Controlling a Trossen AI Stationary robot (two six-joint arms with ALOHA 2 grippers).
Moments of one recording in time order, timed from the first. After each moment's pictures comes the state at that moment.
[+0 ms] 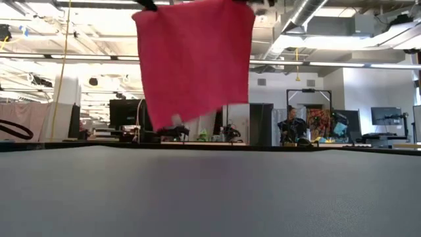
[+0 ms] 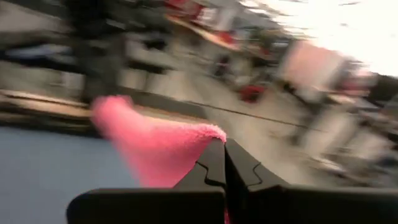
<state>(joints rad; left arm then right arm) -0.20 1.17 1.28 -0.79 -0.59 0.06 -0.04 1.22 1.06 0.13 0.24 -0.36</state>
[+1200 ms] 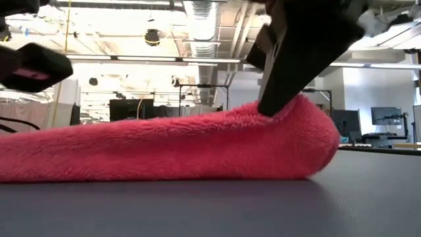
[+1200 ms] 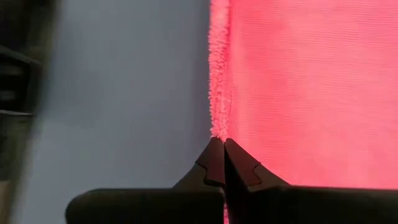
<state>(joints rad) -0.76 1.69 0.96 -0.46 -0.27 -0.52 0.51 1.95 1.41 -0.52 0.15 0.38</state>
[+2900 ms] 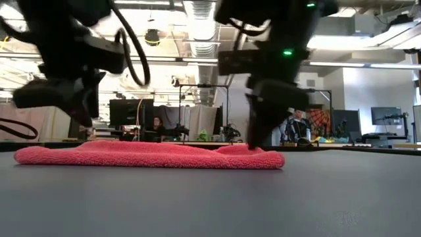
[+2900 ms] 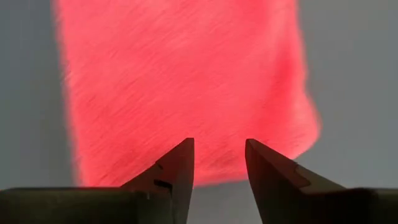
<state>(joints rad) -0.49 1.69 1.01 -1.00 -0.61 -0.58 0.28 1.94 1.32 -0.68 0.39 0.25</state>
